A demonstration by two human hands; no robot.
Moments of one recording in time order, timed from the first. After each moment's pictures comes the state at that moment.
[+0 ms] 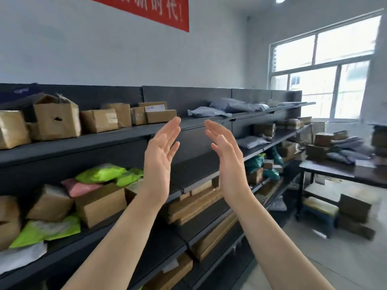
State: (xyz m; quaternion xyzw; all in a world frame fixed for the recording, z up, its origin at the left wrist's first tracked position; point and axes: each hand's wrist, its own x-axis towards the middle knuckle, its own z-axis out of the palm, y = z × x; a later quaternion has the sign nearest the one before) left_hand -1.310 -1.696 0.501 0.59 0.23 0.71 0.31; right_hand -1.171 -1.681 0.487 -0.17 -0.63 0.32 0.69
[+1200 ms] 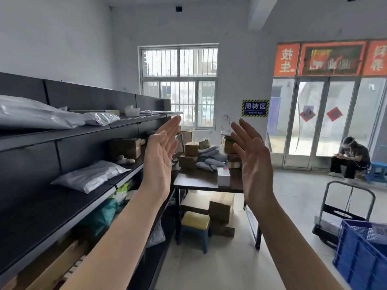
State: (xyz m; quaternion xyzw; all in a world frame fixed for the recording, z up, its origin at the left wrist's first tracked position) left_hand -0.764 -1.187 0.512 0.55 -0.02 0.57 0.60; right_hand -0.618 -1.291 0.501 -0.34 -0.50 0.08 0.79
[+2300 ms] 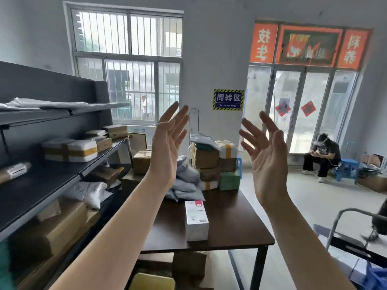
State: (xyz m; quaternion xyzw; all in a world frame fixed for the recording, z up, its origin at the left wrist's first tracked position) left_hand -0.136 -0.632 0.511 0.56 -0.08 0.51 0.65; right_hand -0.023 -0.774 0.495 -0.41 -0.44 0.00 0.80
